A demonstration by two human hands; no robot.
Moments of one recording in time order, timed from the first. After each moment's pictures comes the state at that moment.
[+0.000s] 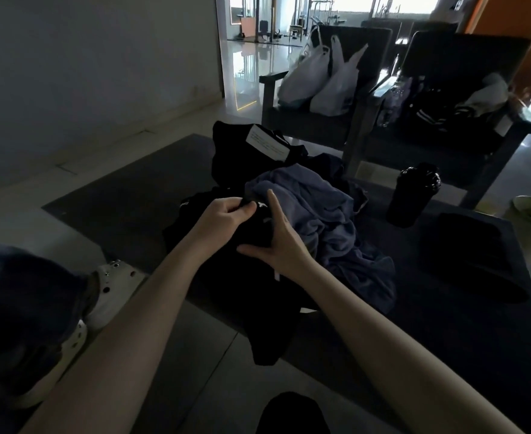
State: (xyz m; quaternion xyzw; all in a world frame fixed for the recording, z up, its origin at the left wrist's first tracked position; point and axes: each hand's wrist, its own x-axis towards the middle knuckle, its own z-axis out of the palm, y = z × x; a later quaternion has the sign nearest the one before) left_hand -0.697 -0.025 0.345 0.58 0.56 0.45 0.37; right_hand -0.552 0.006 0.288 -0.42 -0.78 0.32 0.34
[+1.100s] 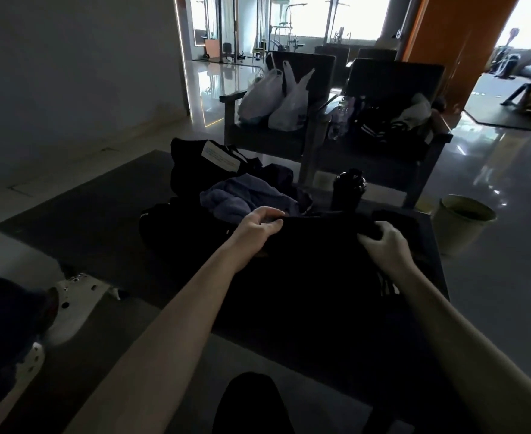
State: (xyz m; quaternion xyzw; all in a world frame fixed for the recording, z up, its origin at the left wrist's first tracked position) left_hand -0.561 -0.046 0.355 0.53 0.49 0.44 0.54; right_hand -0.311 -0.048 0.342 -0.73 -0.55 0.20 0.35
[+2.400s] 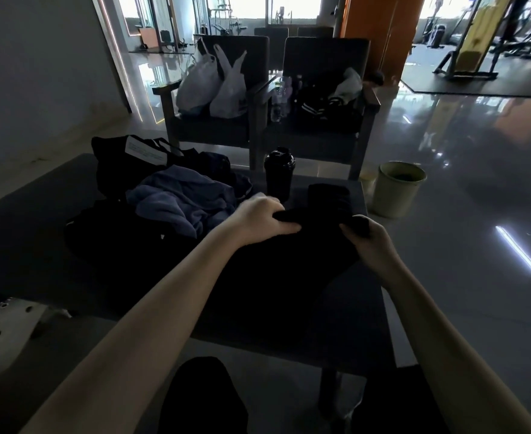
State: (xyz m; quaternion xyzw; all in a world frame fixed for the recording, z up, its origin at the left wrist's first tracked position) left_hand -0.430 -0.054 0.377 0.85 0.44 0.17 0.22; right_hand -0.211 -0.116 0.322 -0.59 -0.51 0.33 0.53
